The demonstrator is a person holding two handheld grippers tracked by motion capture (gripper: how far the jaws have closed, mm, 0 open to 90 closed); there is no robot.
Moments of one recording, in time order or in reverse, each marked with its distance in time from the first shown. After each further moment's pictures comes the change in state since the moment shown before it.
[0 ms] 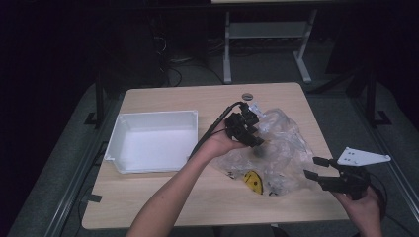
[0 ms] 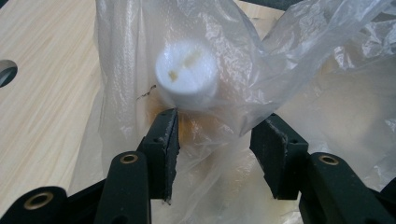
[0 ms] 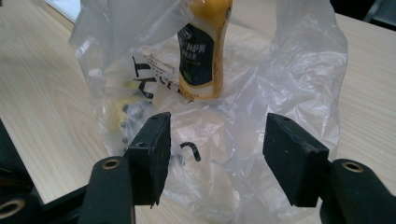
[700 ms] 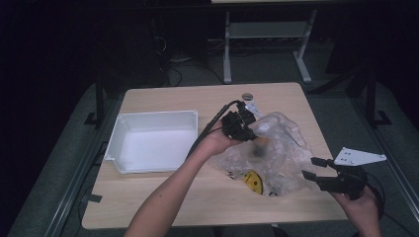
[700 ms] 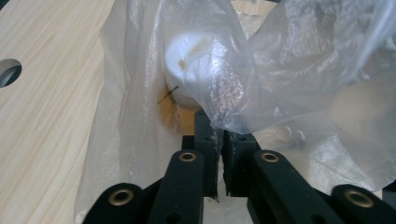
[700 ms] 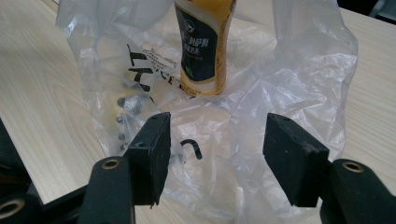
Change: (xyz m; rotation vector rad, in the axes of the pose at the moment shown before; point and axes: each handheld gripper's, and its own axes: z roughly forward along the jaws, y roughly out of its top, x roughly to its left) left arm 0.005 -0.004 -0.007 -0.003 -0.008 0.006; right arm 0.000 0.000 0.006 0.020 0.004 -0.016
